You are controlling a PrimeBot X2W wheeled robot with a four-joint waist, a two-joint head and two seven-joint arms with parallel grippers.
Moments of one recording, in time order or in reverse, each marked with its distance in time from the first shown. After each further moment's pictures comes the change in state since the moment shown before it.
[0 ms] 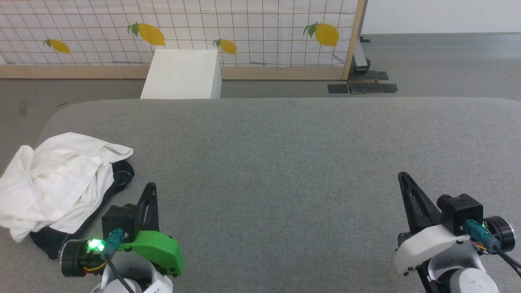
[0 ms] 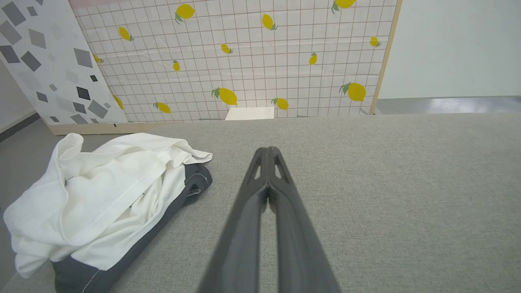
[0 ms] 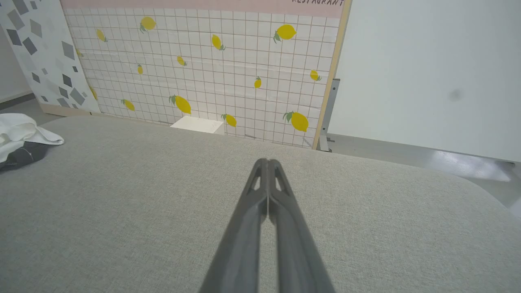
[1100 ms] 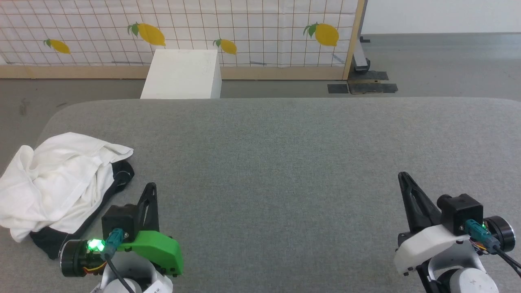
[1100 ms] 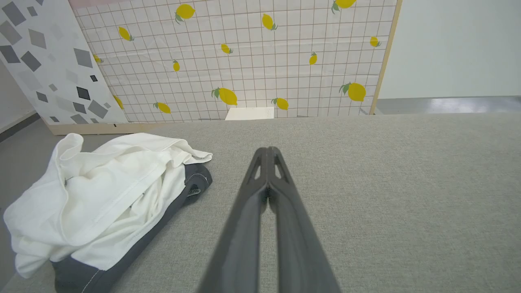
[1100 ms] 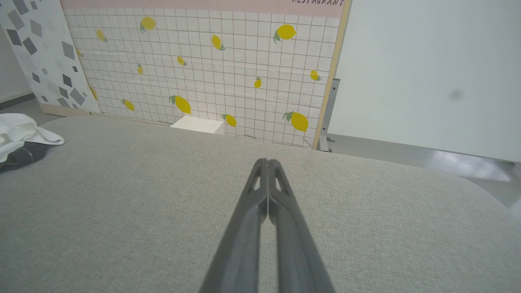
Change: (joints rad) left arm 0.000 0.000 0.000 0.000 0.000 0.000 0.000; right arm 0.000 0.000 0.000 0.000 0.000 0.000 0.000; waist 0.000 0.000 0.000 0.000
